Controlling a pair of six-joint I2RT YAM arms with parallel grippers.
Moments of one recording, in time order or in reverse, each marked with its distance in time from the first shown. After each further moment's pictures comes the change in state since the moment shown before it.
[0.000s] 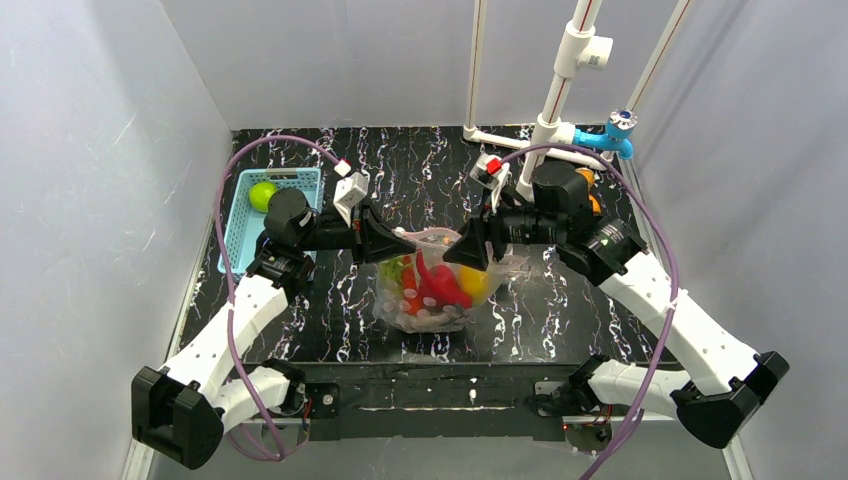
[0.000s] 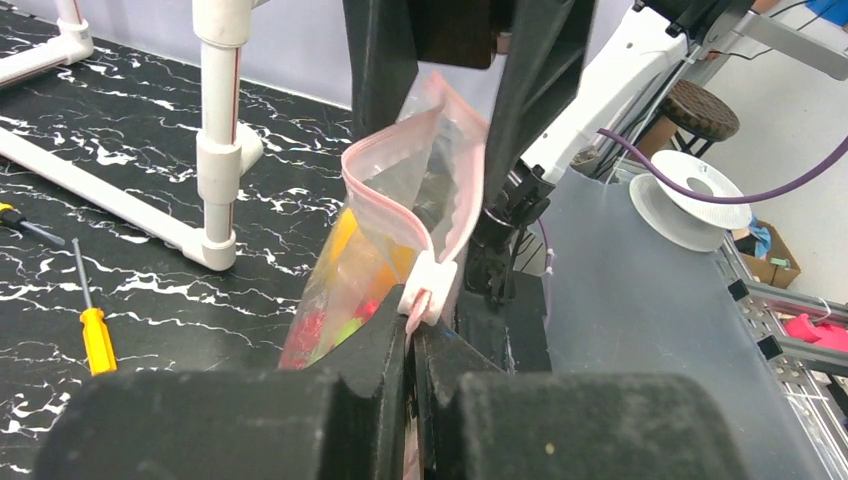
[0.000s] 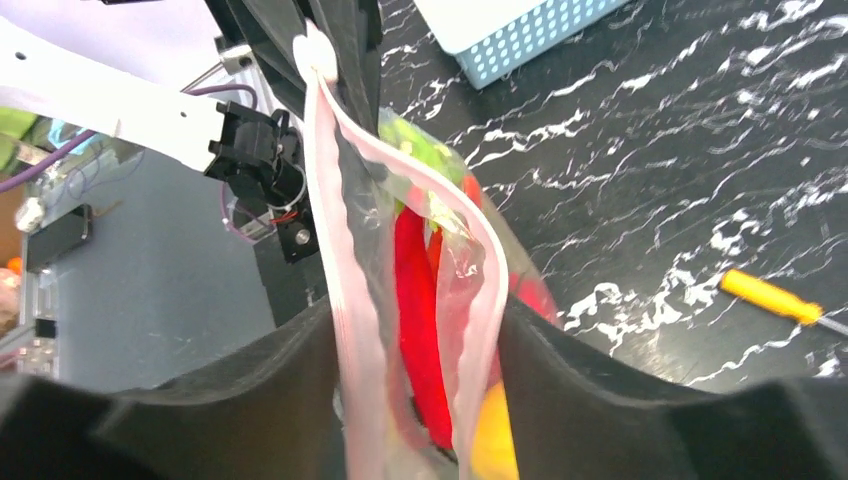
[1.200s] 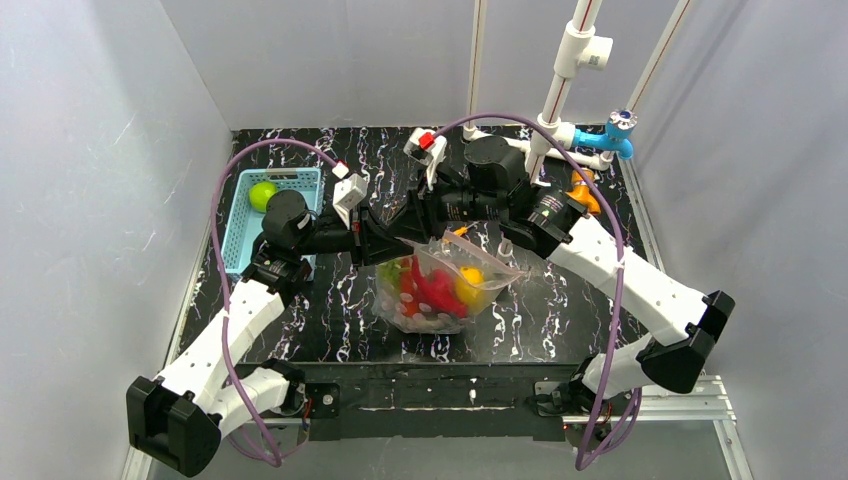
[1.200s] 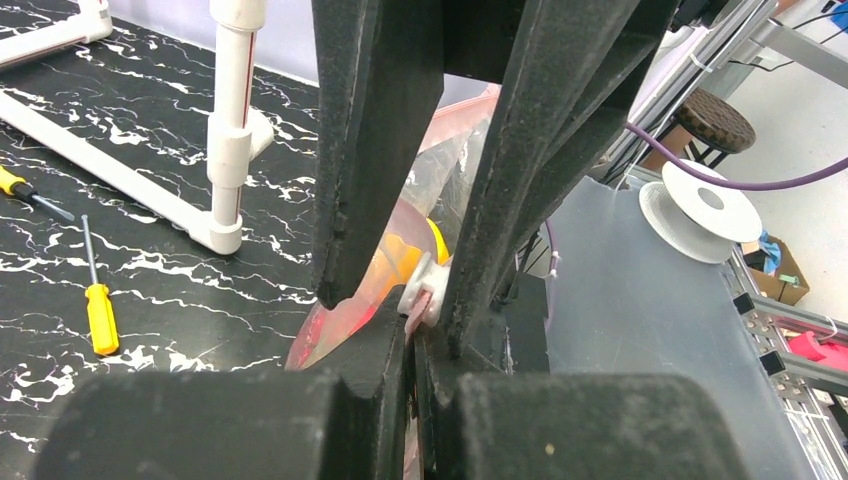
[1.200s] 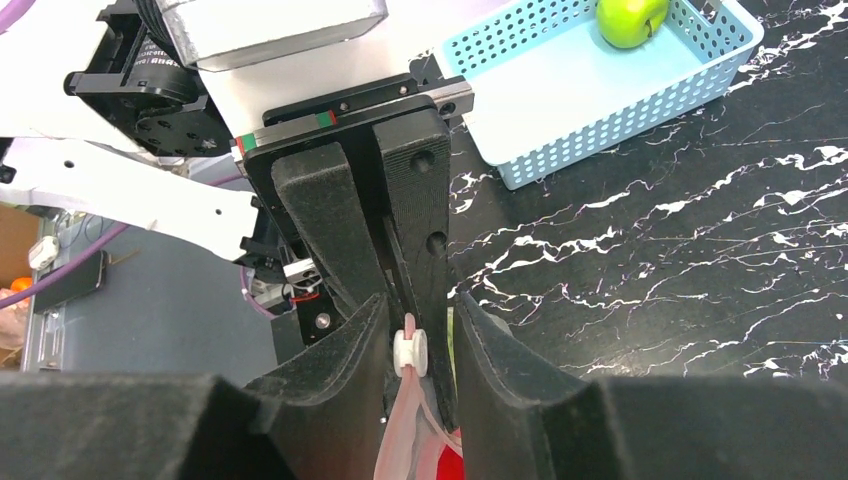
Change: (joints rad) left arm -0.005 -0.039 0.005 -0.095 -0.055 0.023; right arm 0.220 0.310 0.337 0.079 0.149 0.059
